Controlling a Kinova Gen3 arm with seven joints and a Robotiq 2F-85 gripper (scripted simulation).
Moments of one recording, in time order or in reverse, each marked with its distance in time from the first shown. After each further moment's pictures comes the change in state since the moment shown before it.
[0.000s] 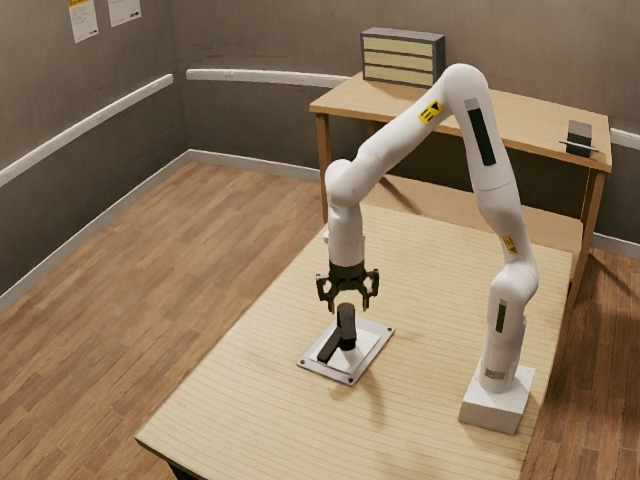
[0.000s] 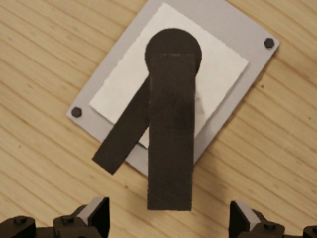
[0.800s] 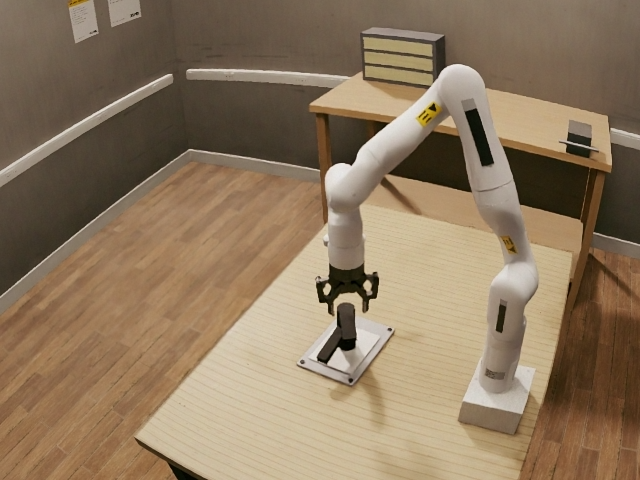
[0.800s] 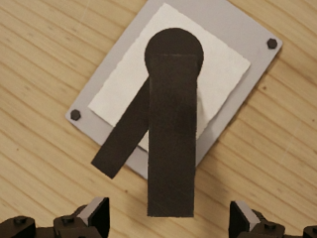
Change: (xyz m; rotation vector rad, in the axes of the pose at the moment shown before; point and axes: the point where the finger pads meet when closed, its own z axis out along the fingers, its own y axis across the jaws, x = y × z) arm 0.002 -0.001 0.009 0.002 0.006 0.003
